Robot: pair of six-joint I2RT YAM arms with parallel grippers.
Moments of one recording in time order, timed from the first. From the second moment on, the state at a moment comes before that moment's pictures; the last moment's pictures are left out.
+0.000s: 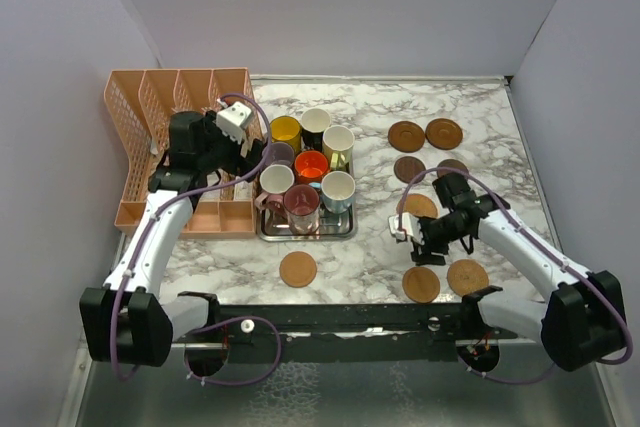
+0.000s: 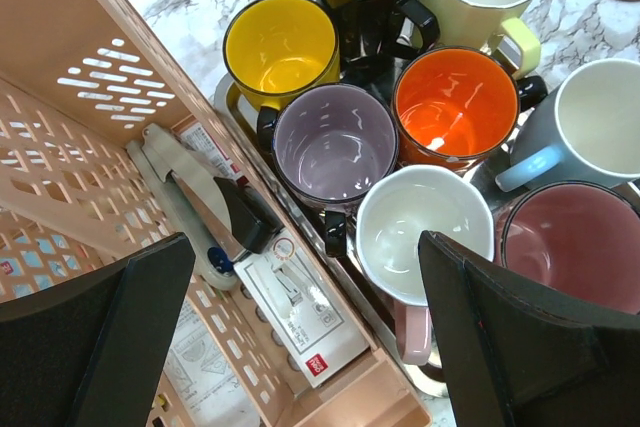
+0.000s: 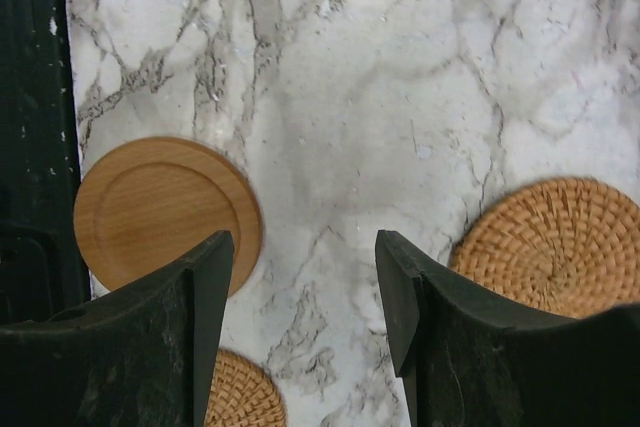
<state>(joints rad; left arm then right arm) -0.09 1.14 0.96 -0.31 0.45 0.28 0.30 1.13 0.68 -0.89 -0.57 -1.26</state>
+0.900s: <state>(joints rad) -0.09 1.24 0.98 -0.28 0.39 0.30 0.54 1.29 0.67 -0.86 -0.39 -1.42</state>
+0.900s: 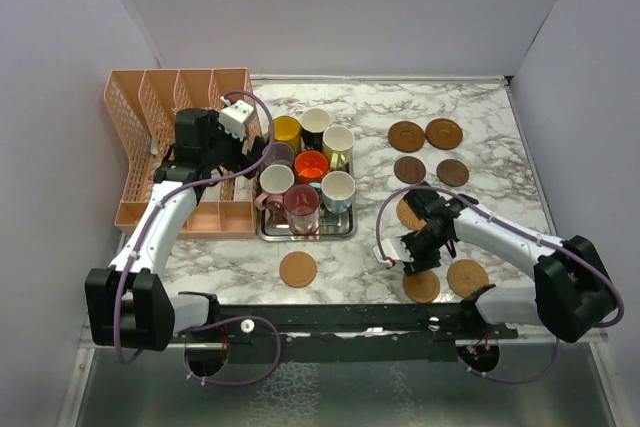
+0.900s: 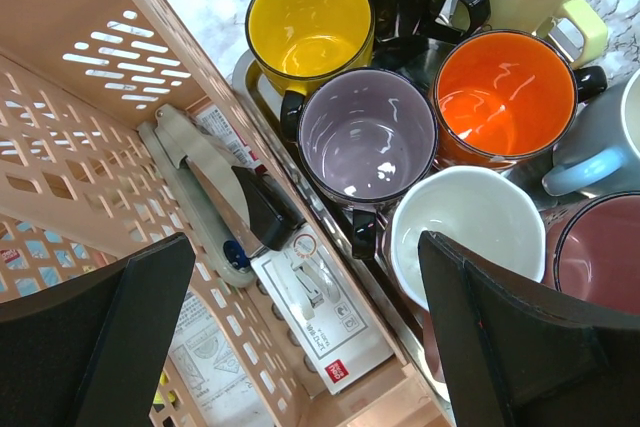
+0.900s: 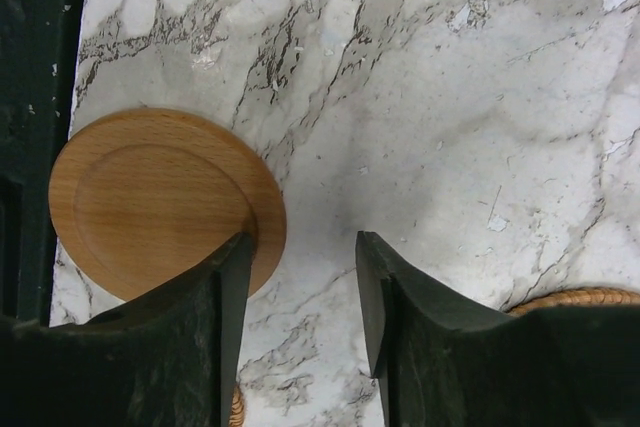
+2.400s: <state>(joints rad) -0.09 1.21 0.97 -0.28 0.39 0.30 0.16 1.29 0.66 -0.71 -0.23 -1.57</state>
